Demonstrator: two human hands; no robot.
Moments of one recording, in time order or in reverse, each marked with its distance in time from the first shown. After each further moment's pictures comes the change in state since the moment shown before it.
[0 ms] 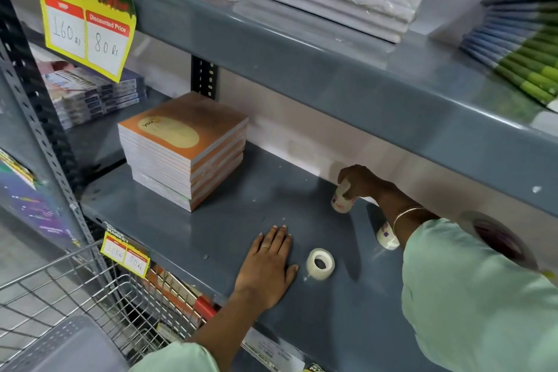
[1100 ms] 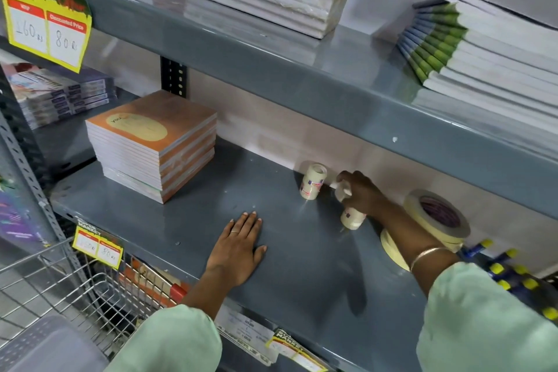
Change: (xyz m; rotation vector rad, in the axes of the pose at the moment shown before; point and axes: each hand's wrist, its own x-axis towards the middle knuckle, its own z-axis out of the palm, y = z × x) left_hand 0.000 0.001 0.007 0.016 0.046 0.001; right_hand -0.102 0.044 0.004 0.059 0.195 0.003
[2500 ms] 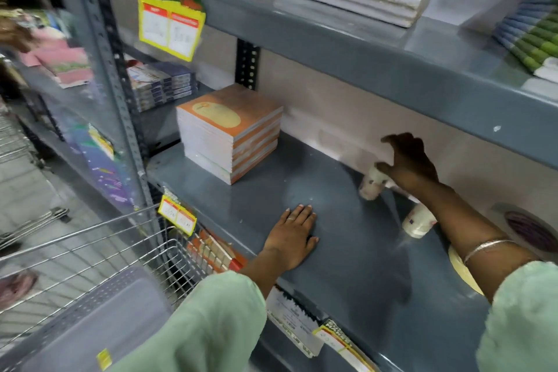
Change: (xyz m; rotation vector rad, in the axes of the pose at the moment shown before) left_hand -0.002 0.002 -0.012 -0.016 -0.096 -0.032; right_hand 0.020 -0.063 -0.020 -0.048 0.250 -0.092
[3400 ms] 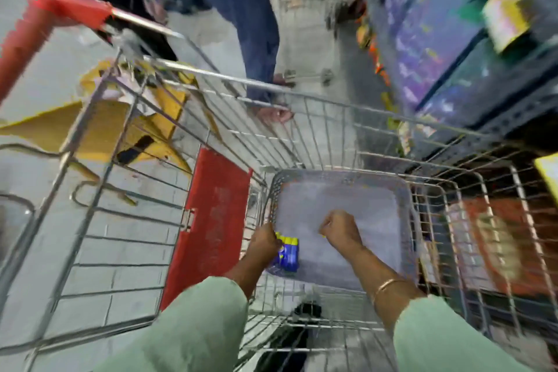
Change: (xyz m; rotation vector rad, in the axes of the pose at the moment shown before) left_hand -0.427 -0.285 0.173 -0.716 0.012 -1.541; right_hand -0.276 -0.464 0.386 0.282 -1.042 -0.407
